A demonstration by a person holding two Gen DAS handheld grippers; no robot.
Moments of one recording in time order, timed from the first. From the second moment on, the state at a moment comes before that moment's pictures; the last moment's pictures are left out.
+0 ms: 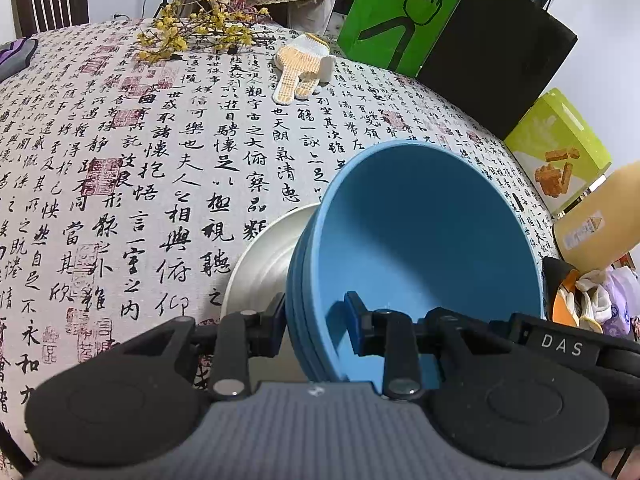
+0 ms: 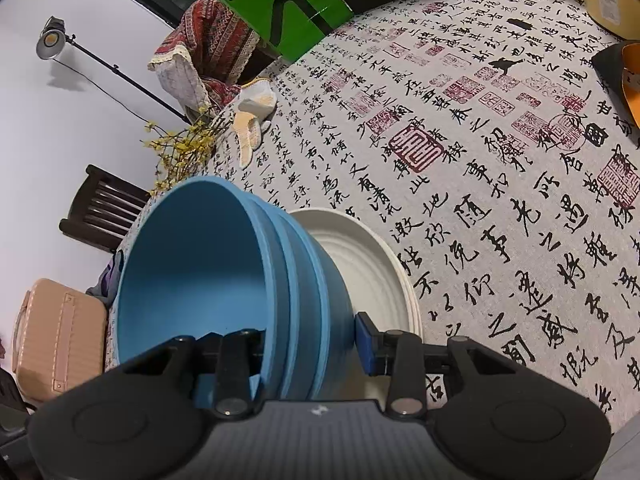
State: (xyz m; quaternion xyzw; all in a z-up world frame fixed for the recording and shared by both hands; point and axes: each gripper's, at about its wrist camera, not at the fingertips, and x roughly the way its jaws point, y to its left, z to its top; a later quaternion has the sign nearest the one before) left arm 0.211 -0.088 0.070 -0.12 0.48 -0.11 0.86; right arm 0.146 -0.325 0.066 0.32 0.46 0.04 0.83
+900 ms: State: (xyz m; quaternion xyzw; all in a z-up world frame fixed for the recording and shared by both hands) left arm 0.189 -0.076 0.087 -0.12 0.42 -0.13 0.89; right arm 0.134 -0.327 0.084 0.31 0.41 0.07 0.85
